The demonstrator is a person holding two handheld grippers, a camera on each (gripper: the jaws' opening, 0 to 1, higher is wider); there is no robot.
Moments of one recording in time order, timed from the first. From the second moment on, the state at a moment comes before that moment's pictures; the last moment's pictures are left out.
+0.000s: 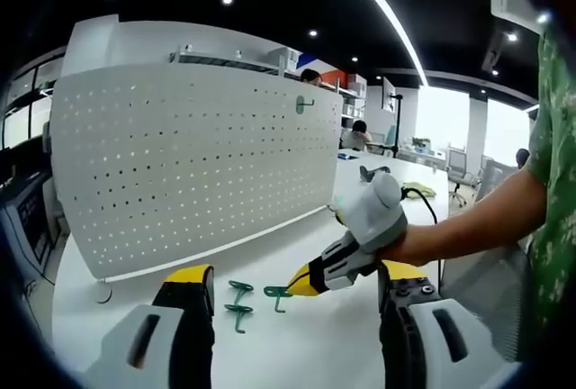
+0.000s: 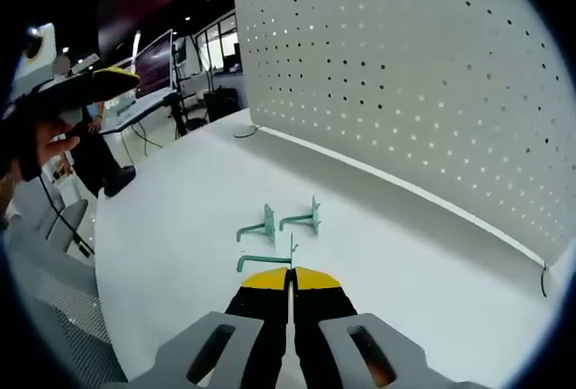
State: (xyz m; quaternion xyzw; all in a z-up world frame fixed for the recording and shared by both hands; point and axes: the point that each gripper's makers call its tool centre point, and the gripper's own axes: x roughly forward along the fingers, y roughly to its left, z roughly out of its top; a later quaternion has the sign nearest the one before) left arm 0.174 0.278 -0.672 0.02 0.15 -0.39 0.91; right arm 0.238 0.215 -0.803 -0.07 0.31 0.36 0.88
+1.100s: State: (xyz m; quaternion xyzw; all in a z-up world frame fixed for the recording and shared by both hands) left arm 0.175 0.270 -0.630 0.05 0.10 -0.40 0.91; right arm 0.210 0.217 -0.680 0.09 0.23 0.37 0.90
